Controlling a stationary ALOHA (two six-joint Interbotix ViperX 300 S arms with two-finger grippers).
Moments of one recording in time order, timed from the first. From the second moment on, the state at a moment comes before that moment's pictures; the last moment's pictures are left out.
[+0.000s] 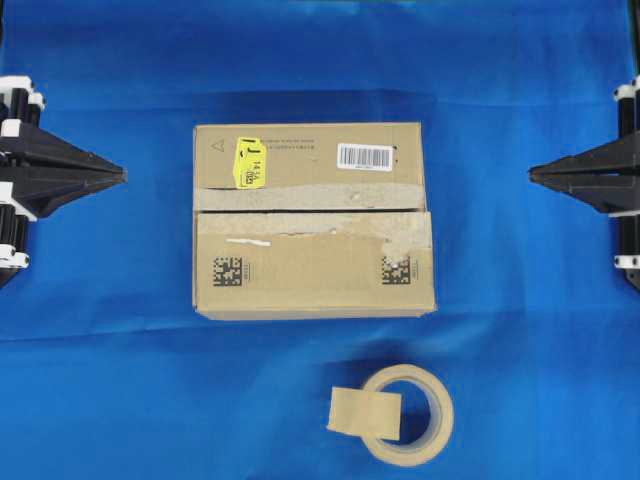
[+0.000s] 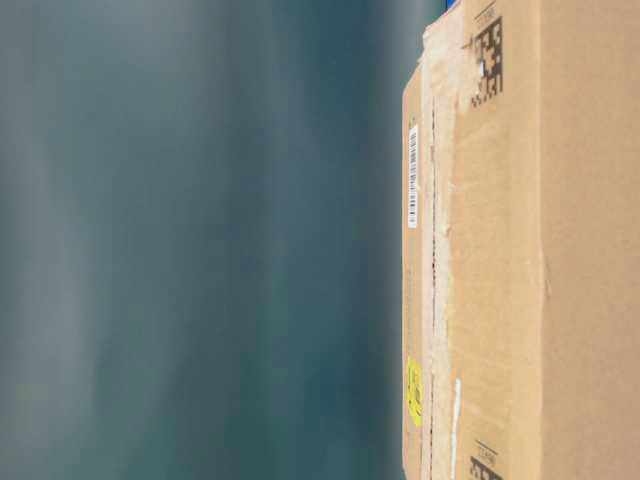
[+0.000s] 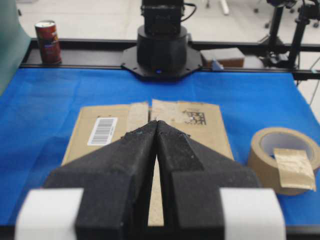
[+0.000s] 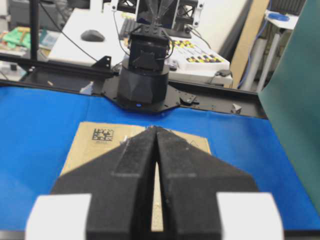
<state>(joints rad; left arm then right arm) 0.00 -0.97 1.18 0.00 -0.29 0.00 0.00 -0.97 1.17 0.00 -0.29 0.00</state>
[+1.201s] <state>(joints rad) -0.39 -0.16 0.88 -0.01 -0.50 1.13 0.00 -0.89 1.16 -0.02 -0.34 -0.07</state>
